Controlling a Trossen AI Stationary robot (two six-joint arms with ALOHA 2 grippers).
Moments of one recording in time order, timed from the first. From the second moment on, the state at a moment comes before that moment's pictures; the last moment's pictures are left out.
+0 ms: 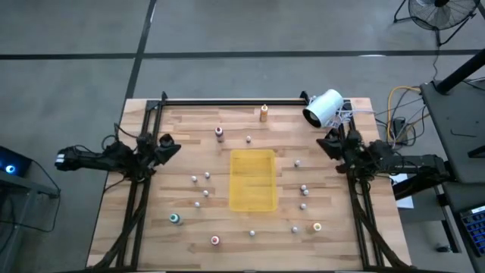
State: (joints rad) left arm -0.10 0.15 0.04 0.55 -0.21 -0.57; right arm -0.04 0.09 0.01 0.53 0.17 0.52
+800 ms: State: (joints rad) left arm -0.10 0.25 0.25 0.51 -0.25 -0.34; right arm -0.04 0.31 0.32 0.39 0.19 0.45
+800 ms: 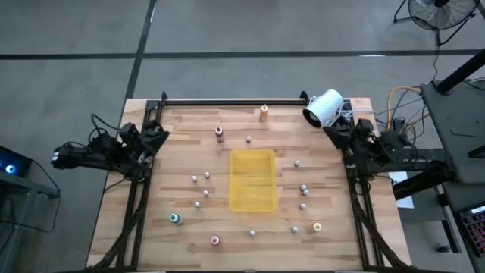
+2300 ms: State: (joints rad) left arm -0.10 0.53 0.39 0.47 -0.28 -0.33; right arm 0.00 0.97 1.15 -0.45 -0.16 0.27
